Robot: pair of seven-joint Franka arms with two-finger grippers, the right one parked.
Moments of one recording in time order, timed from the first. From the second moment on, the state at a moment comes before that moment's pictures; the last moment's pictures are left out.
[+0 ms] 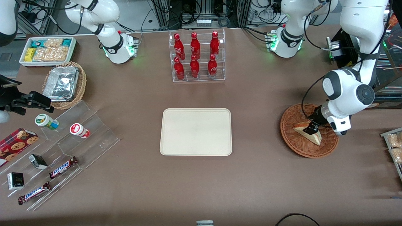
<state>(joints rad) -0.01 0.25 0.03 -2.25 -0.20 2.46 -0.87</state>
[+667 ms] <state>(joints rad) -0.04 0.24 0.03 -2.22 -0.19 2.43 -0.87</state>
